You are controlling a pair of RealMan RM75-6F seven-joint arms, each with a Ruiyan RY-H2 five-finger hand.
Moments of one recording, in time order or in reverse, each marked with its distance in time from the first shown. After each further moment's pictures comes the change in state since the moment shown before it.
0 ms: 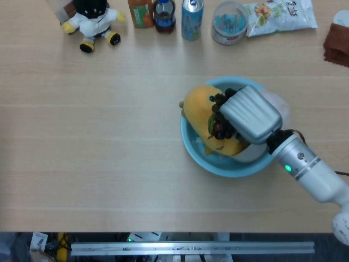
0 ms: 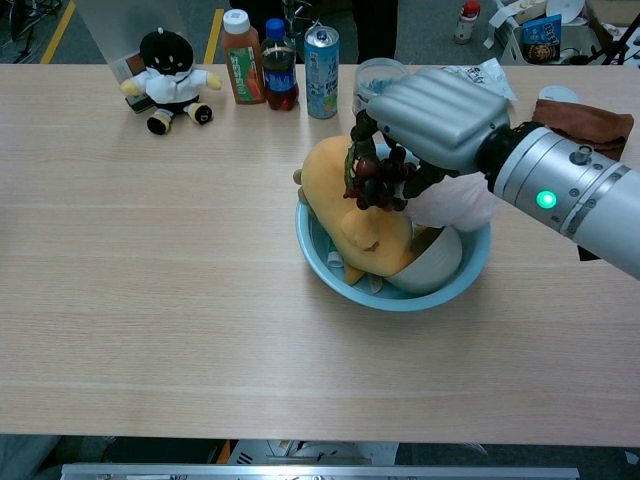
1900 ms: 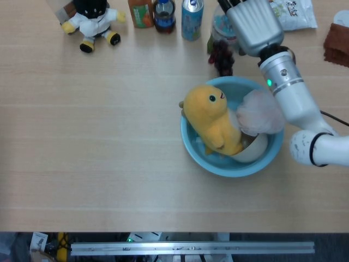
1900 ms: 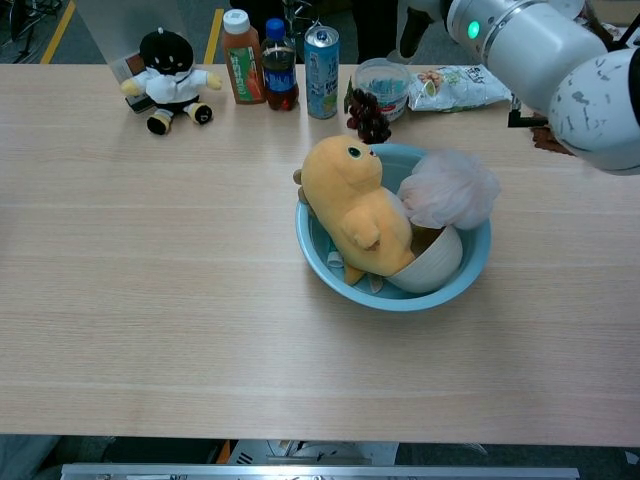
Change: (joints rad) left arm -0.003 0.028 0.000 -0.027 -0.002 -0.005 0.017; right arm 0.280 -0.092 0.228 0.443 0.495 -0.088 -0.121
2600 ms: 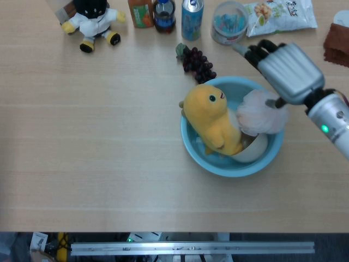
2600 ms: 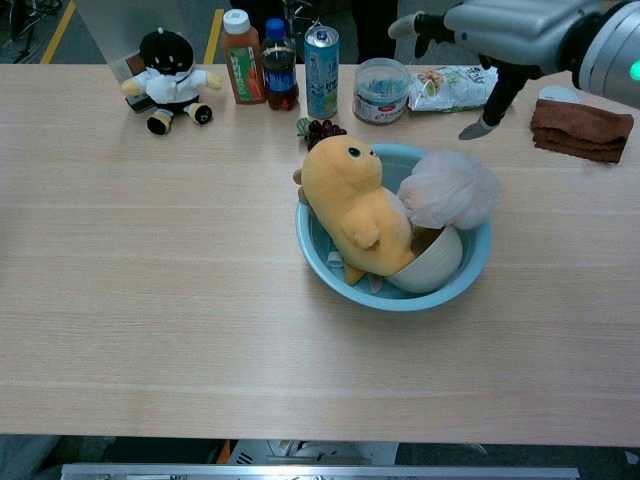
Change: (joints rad) left arm -0.007 -0.009 0.009 -0.007 0.006 -0.012 0.014; right arm -0.188 0.426 -0.170 -0.473 -0.251 -0.116 0.216
